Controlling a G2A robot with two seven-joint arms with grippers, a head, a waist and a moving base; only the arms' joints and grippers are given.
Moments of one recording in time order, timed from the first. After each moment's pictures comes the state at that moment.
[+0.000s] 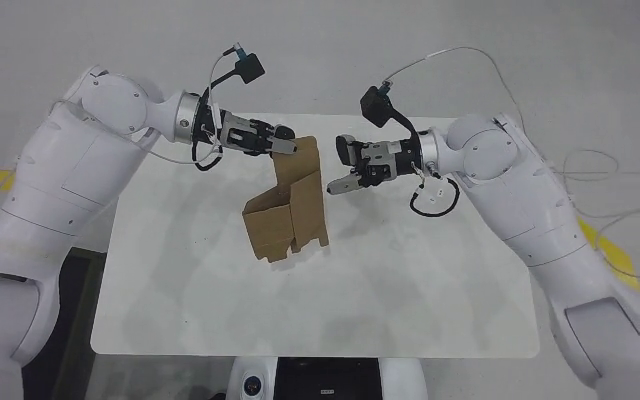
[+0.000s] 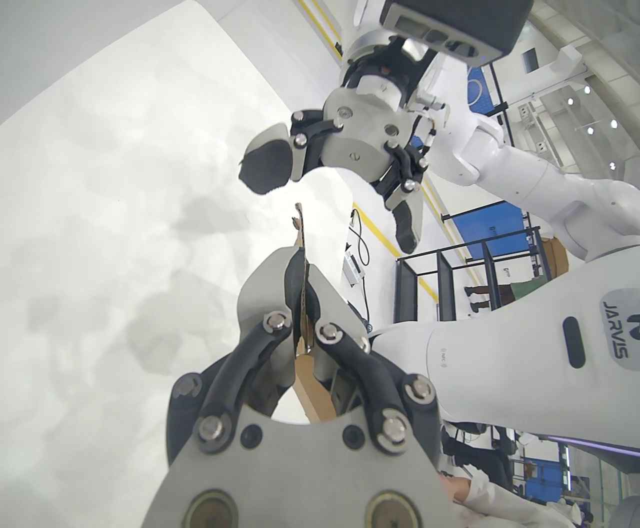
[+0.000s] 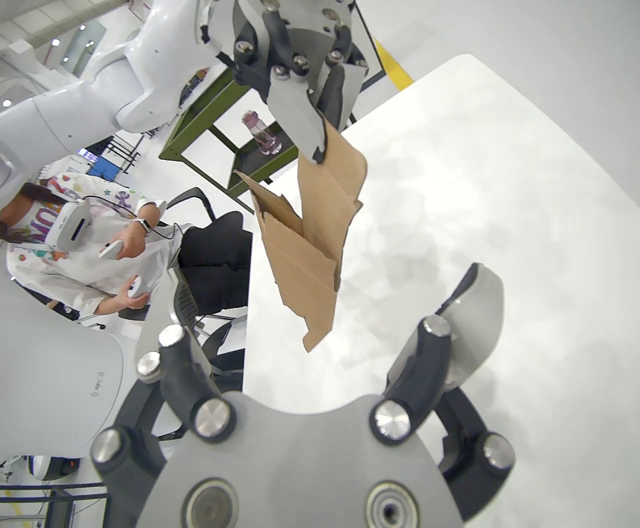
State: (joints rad) left arm 0.23 -0.89 -0.62 -1.21 -0.53 -0.56 -1.27; right arm -0.45 -1.13 0.77 -1.25 0.20 -0.76 1.06
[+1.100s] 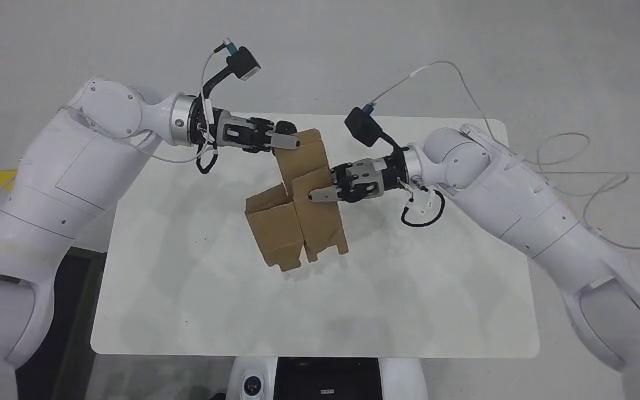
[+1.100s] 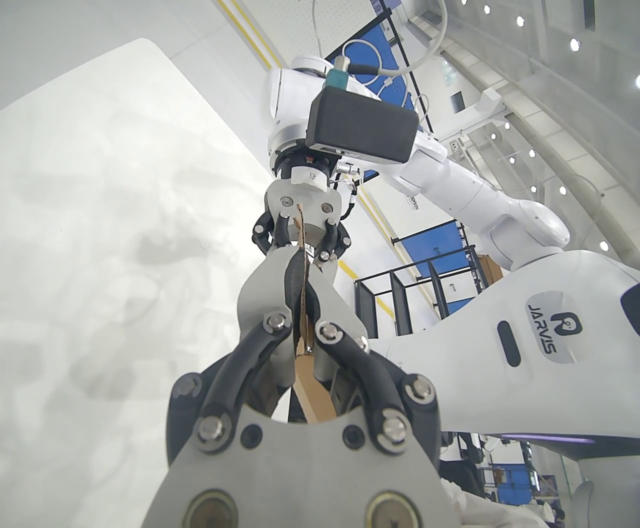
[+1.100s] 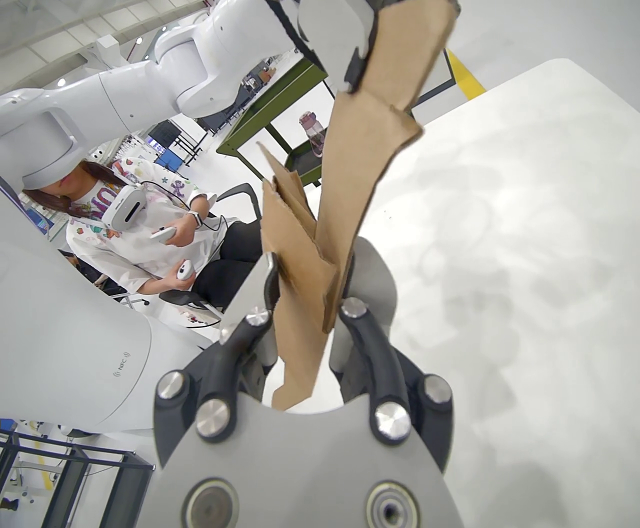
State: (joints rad) left arm 0.22 -0.88 -0.55 -1.19 -0.72 -0.58 -1.24; right arm -0.25 -1.10 0.31 -1.14 0.42 -1.00 0.82
